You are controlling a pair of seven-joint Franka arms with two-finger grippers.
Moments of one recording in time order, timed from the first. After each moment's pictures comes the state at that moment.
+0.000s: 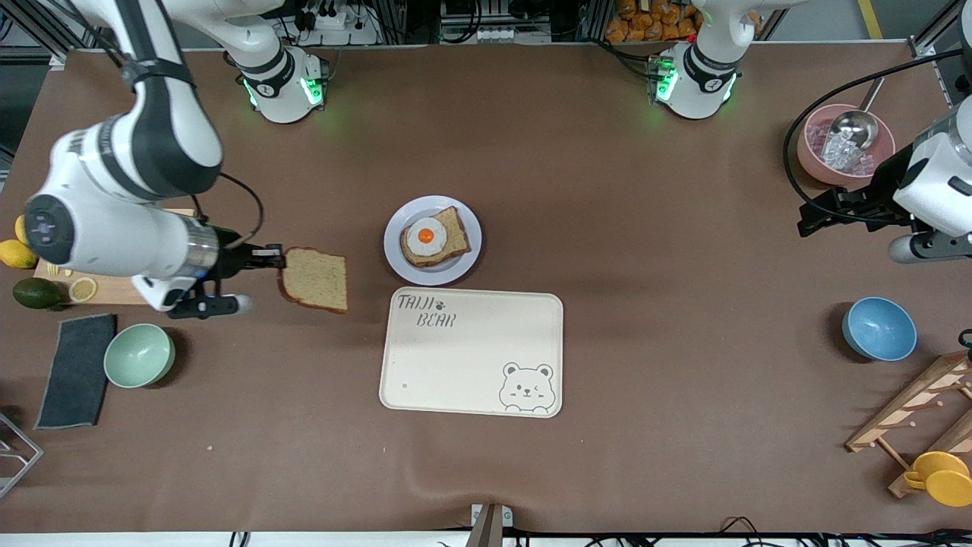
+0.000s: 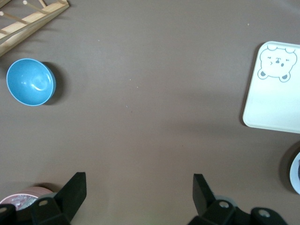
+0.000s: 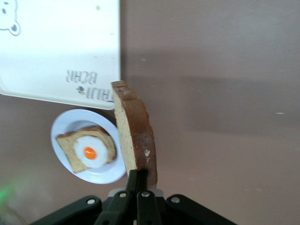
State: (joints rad) left arm 0.05 0.15 -0.18 -1.40 0.00 1.50 -0.18; right arm 0.20 0.28 0.01 -1.69 0.31 1.76 0.10
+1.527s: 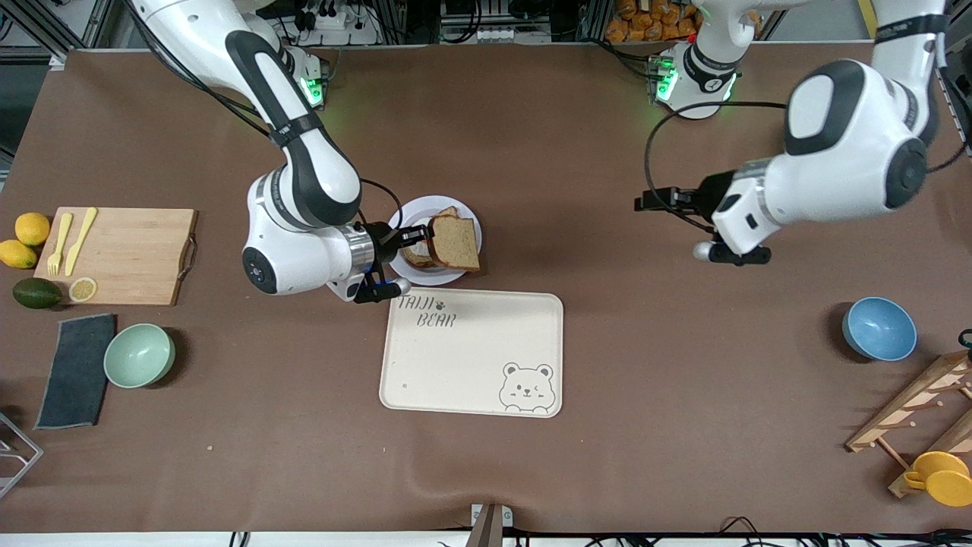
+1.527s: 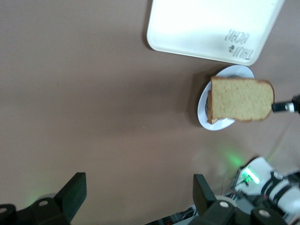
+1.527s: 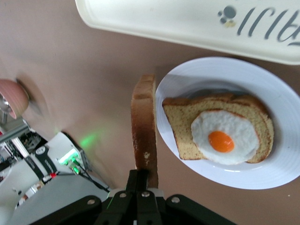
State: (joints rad) left arm 0.01 0.05 -0.30 -1.93 -0.51 1.76 -0.26; right arm 0.43 0.47 0.01 -1.74 0.80 1.81 -0.07
